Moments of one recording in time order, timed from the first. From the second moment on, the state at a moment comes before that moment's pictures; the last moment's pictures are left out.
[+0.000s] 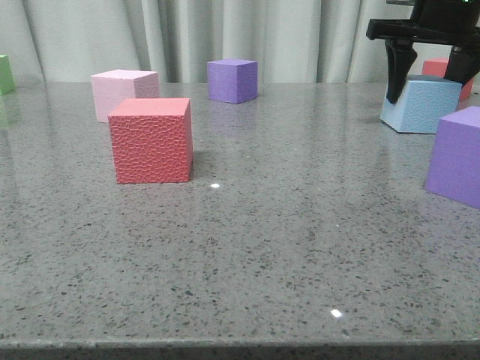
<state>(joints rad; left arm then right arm) 0.03 0.59 -0.72 0.02 0.45 -0.07 0.08 2.05 -1.94 0.09 1.24 0.14</state>
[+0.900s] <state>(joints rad) 0.03 0.59 -0.72 0.02 0.45 -0.07 0.38 1.99 -2.10 0.05 1.24 0.43</state>
